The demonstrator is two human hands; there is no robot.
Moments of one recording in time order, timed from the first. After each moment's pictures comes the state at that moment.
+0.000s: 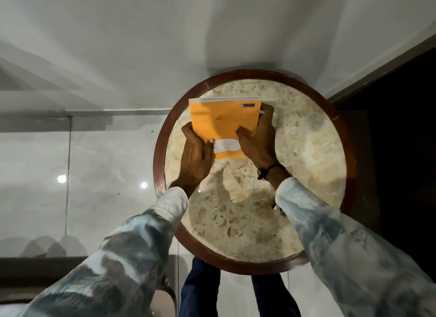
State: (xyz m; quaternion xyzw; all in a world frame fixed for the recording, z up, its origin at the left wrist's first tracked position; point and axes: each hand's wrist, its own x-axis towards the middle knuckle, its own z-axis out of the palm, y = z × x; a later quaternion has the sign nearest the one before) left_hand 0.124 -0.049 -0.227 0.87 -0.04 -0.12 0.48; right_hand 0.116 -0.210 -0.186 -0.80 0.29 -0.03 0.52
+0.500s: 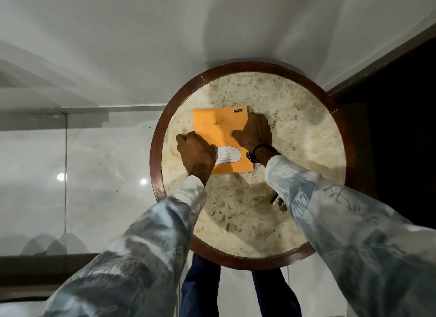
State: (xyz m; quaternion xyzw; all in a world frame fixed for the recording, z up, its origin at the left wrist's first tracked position) left_hand 0.126 -0.077 -0.226 0.91 0.18 -0.23 0.30; right_hand 0.133 -0.225 -0.226 -0.88 0.31 0.19 0.30
